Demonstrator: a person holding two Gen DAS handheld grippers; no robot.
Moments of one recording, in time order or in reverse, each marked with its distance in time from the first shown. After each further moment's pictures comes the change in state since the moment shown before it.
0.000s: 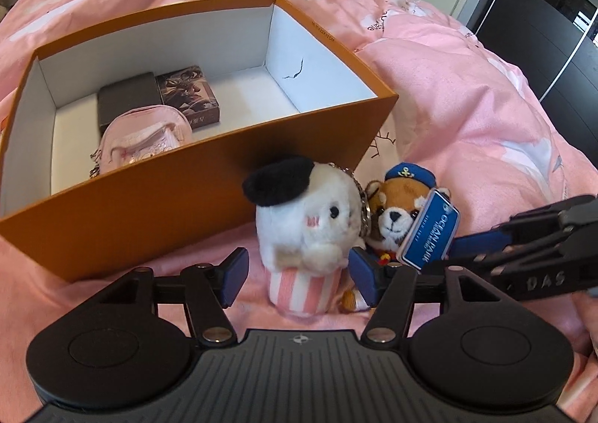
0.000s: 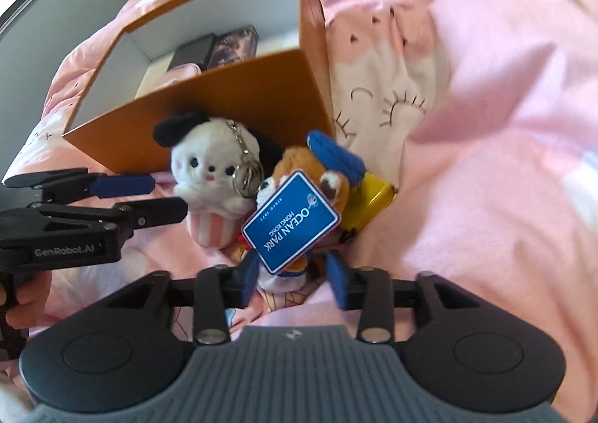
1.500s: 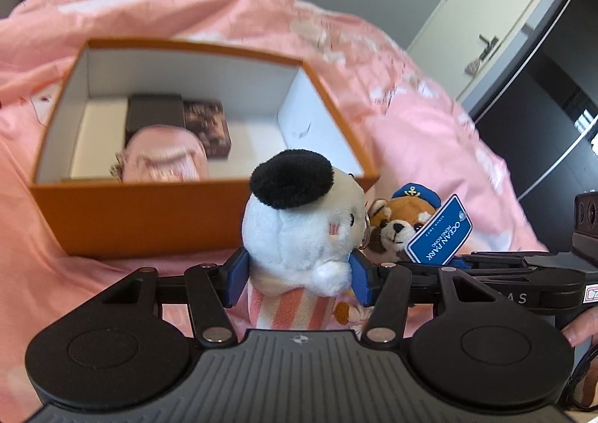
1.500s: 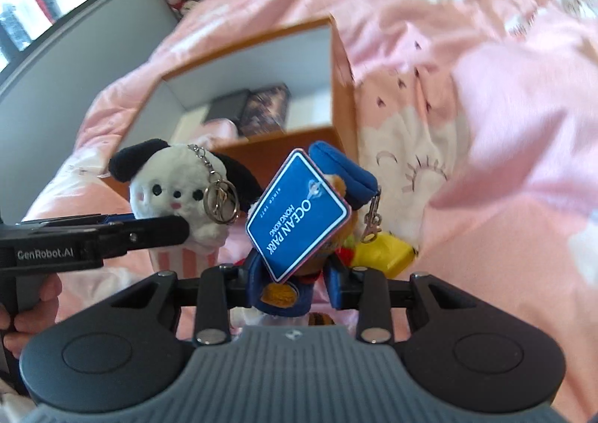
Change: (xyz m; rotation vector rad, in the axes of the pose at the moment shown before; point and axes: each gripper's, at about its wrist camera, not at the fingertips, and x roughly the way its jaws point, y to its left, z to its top) left arm -0.055 0.010 0.003 -0.250 -0.176 -0.077; right arm -0.032 0.004 0.013 -0.071 -0.174 0.094
